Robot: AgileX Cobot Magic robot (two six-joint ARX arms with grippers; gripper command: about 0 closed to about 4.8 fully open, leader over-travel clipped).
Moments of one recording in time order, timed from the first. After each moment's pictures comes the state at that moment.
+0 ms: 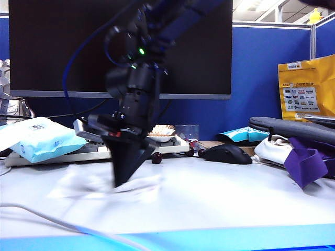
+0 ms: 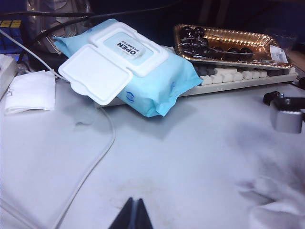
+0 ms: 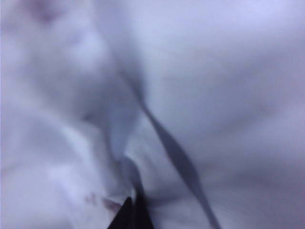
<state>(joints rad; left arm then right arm) 0.02 0.01 0.01 -0.15 0.09 -0.06 0.72 2.51 2.30 -1.30 -0.26 -0.30</state>
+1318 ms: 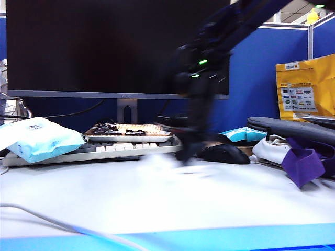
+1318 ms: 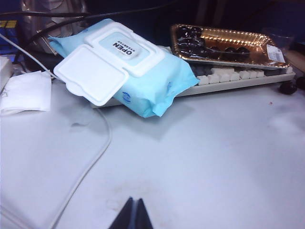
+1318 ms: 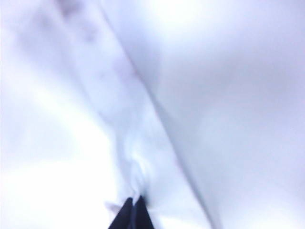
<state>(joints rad) 0.02 0.01 0.01 -0.15 0.09 -0.06 0.45 2.51 2.31 -1.19 -0.27 -0.05</state>
